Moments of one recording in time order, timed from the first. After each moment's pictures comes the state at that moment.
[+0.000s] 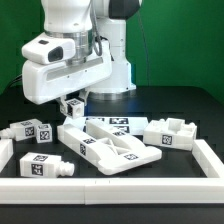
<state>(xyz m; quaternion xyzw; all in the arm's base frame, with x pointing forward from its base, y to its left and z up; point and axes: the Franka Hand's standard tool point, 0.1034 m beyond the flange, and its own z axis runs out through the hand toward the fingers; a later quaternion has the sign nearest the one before) 0.395 -0.093 0.062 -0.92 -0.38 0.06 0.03</state>
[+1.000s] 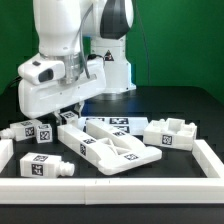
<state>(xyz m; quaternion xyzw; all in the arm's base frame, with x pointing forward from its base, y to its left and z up) 0.341 -0.109 0.010 -0.94 -0.32 0.09 0.05</state>
